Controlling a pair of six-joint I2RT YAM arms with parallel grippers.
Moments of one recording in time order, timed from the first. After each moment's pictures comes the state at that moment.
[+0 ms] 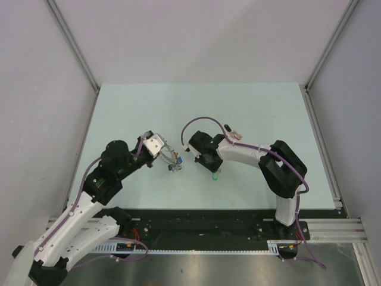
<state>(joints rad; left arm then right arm) -0.59 0.68 0.75 -0.27 0.16 0.40 0.86 1.89 1.29 -0.71 0.15 -0.13</state>
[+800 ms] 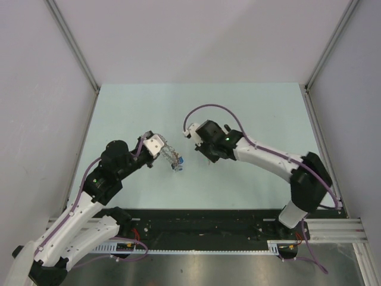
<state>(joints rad) -0.59 0.68 0.75 -0.27 0.17 0.40 0.86 1.67 1.28 -0.64 0.15 -0.16</state>
